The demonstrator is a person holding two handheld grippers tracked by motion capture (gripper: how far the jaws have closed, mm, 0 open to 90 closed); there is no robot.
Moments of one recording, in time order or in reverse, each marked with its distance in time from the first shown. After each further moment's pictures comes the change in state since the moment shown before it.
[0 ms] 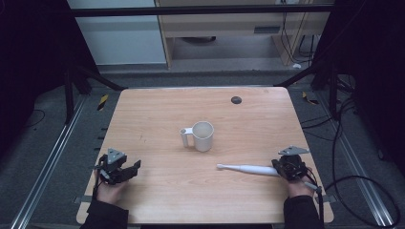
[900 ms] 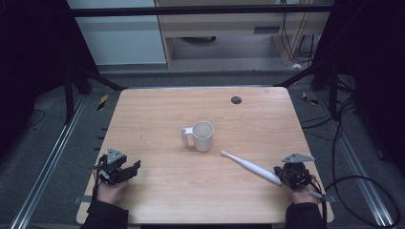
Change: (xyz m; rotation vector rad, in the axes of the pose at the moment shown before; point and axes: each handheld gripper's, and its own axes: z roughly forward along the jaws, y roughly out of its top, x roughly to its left) left arm 0.001 0.000 0.000 0.003 -0.001 -0.006; right arm 0.007 -0.017 -0.018 0.012 0.026 0.004
